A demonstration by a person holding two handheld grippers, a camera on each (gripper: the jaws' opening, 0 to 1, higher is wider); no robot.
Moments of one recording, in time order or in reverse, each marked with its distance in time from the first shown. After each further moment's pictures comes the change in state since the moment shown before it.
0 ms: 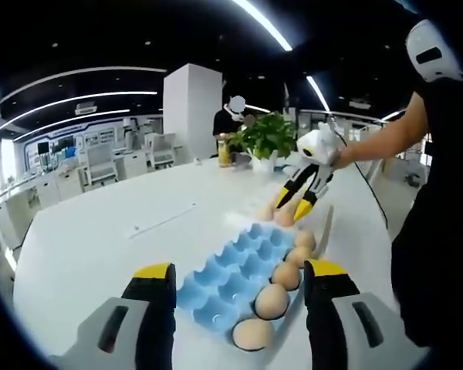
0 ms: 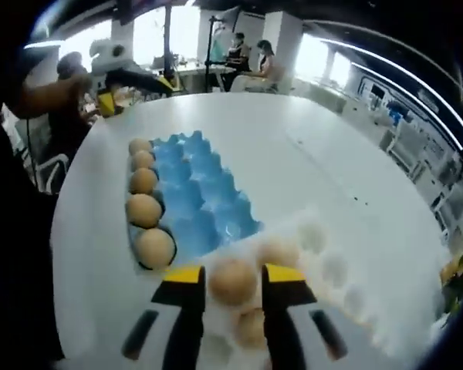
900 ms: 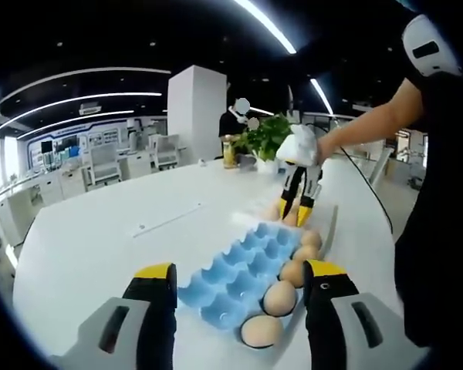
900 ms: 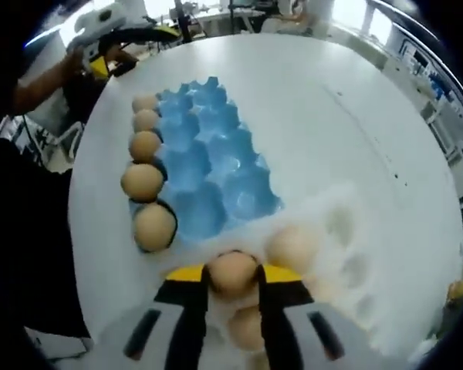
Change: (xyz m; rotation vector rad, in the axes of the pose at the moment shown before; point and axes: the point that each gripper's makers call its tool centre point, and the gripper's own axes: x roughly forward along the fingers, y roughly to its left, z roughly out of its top) left arm -0.003 0.010 -0.004 -0.009 -0.014 0.015; right arm 0.013 0.004 -0.018 0.036 0.332 0.205
